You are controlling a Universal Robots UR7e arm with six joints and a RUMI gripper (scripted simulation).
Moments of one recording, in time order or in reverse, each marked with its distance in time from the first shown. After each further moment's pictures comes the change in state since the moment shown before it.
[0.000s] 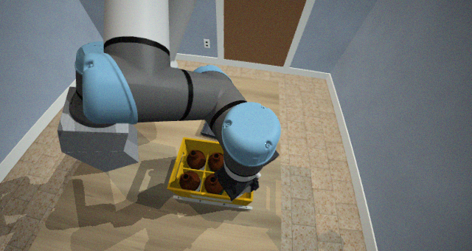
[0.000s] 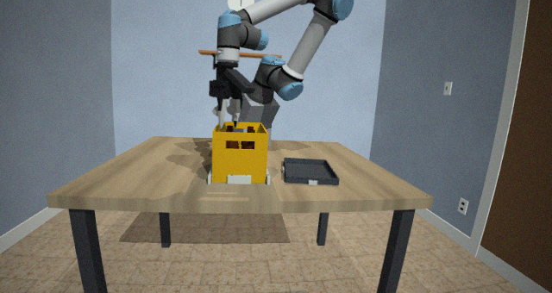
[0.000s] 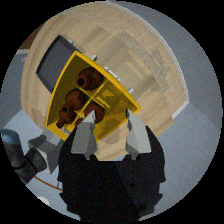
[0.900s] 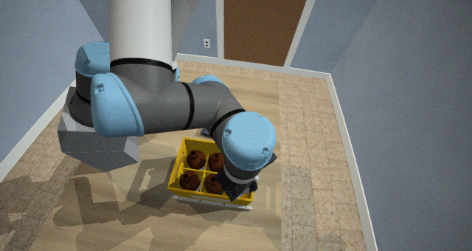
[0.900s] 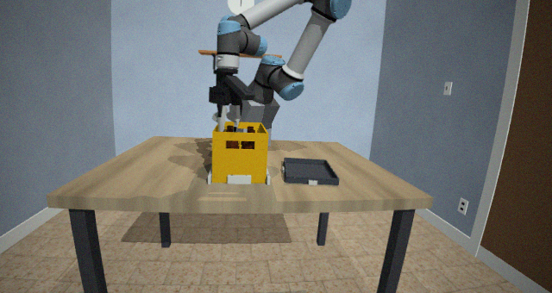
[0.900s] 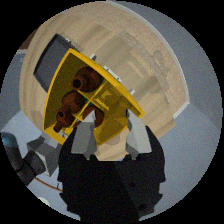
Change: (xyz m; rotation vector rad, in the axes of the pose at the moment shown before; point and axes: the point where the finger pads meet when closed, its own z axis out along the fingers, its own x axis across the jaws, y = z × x) arm 0.000 0.000 0.021 0.000 0.000 0.000
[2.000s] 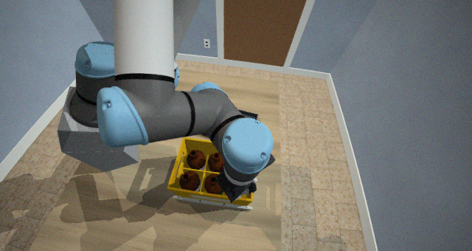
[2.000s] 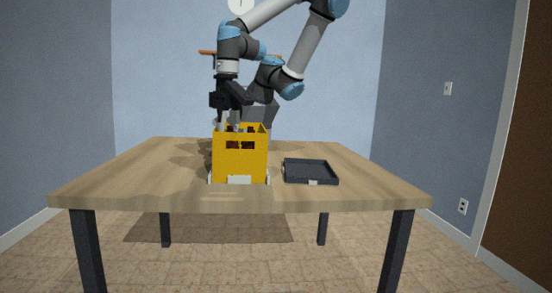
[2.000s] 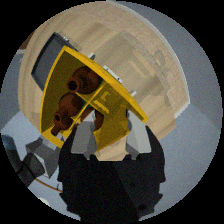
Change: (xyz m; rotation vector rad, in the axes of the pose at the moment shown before) arm 0.000 0.000 0.017 0.000 0.000 0.000
